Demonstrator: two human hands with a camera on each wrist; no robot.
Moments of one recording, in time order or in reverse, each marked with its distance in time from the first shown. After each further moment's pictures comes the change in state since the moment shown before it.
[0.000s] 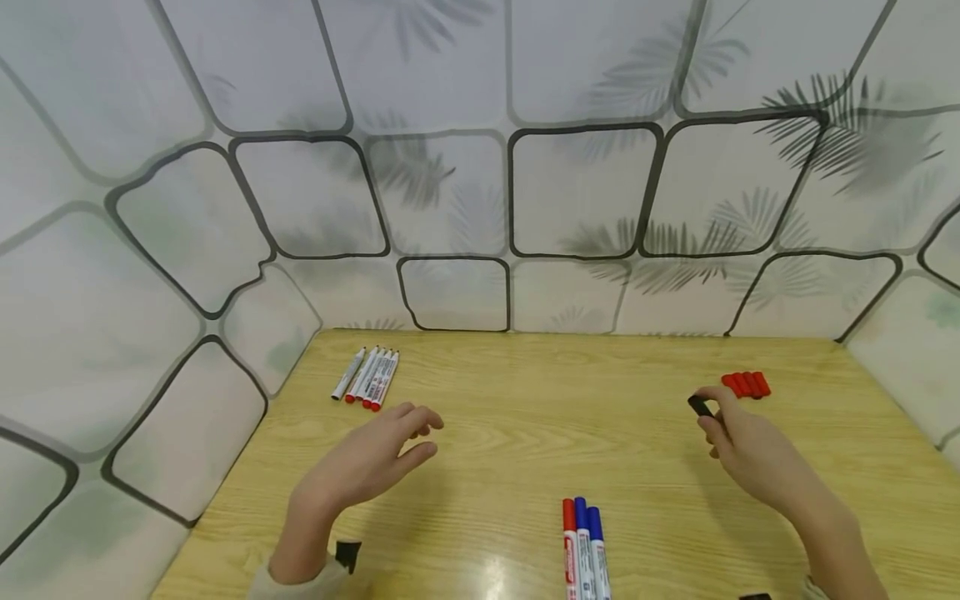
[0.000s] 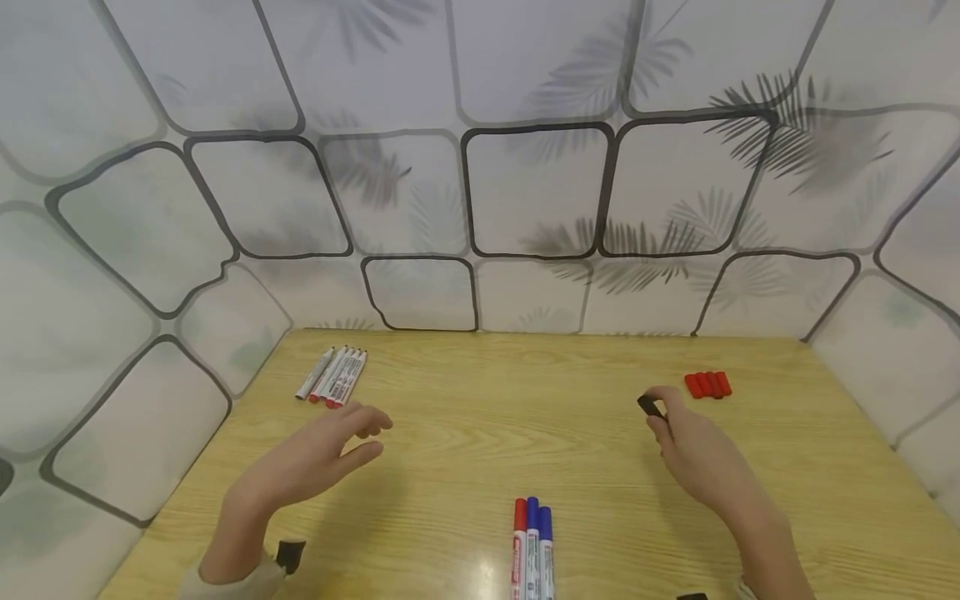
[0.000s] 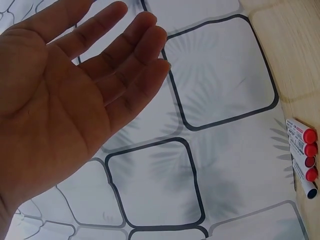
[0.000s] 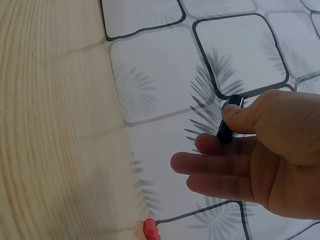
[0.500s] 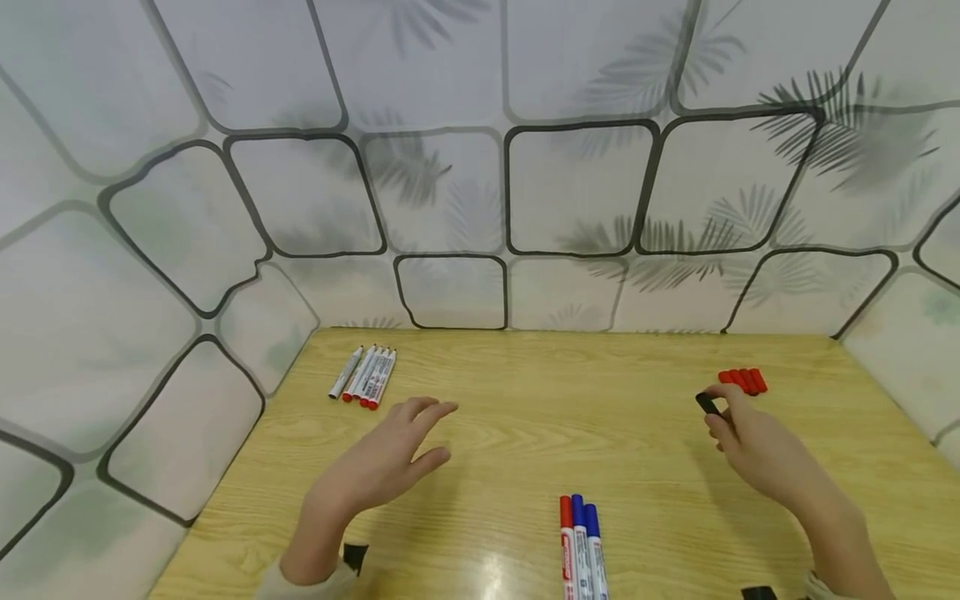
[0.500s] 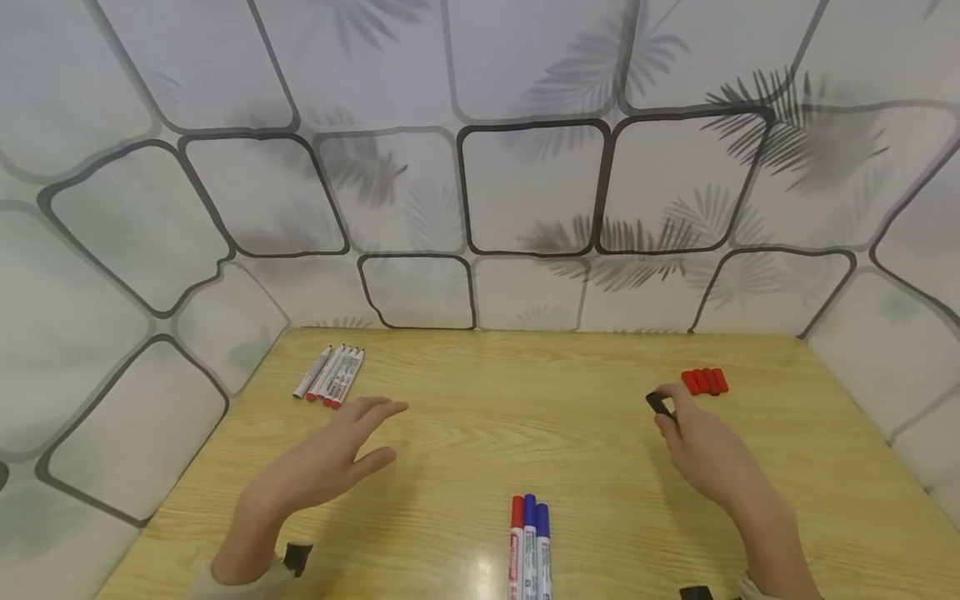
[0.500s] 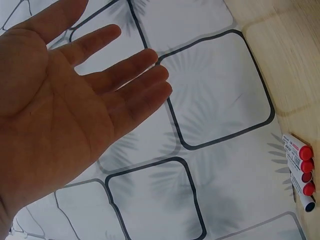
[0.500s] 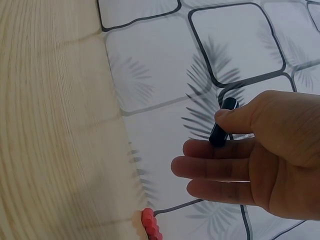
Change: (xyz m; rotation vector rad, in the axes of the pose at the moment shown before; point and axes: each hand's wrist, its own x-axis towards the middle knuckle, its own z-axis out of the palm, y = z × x) left_hand 0.008 0.004 0.014 -0.004 -0.030 -0.010; right_hand -0.001 0.015 -0.004 -0.007 -0.013 0.029
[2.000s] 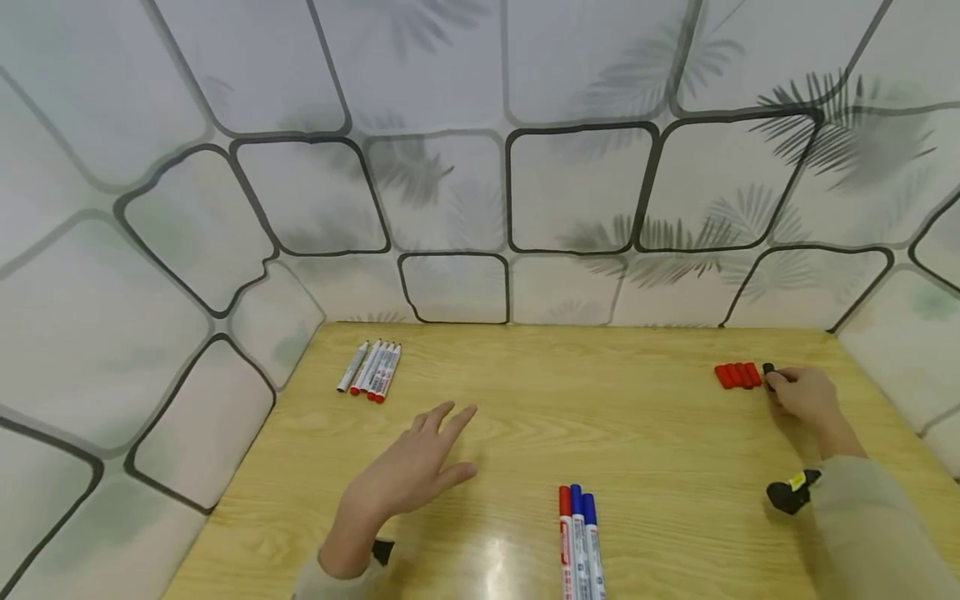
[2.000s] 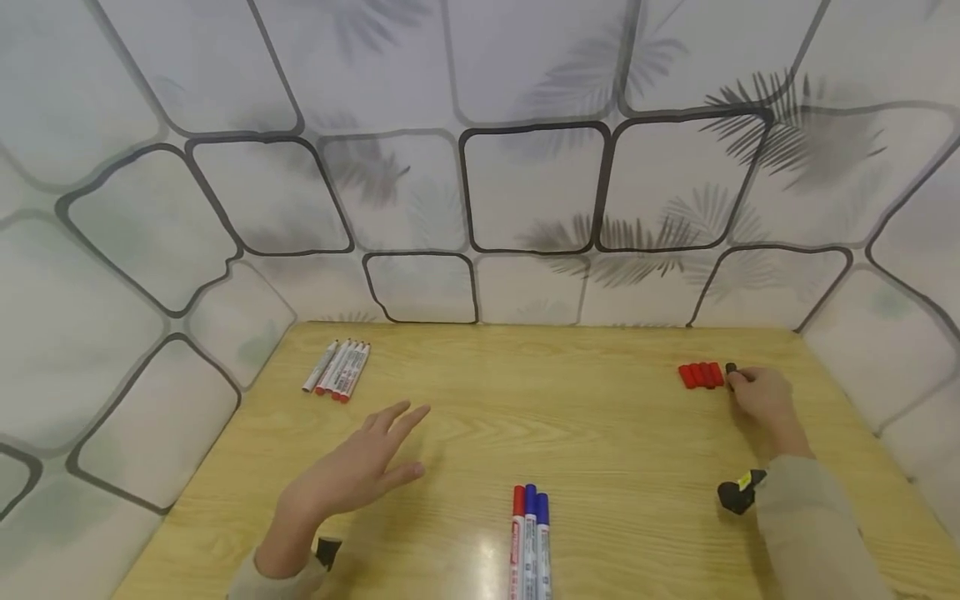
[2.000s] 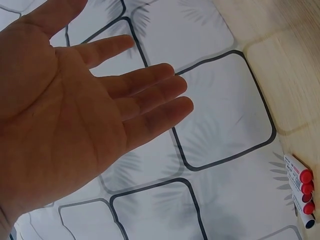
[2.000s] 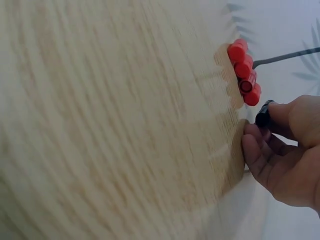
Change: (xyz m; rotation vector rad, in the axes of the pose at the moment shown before) left_hand 0.004 0.017 0.019 0.036 -0.076 -0.039; right_hand 0.054 0.168 -0.028 0.100 0.111 0.374
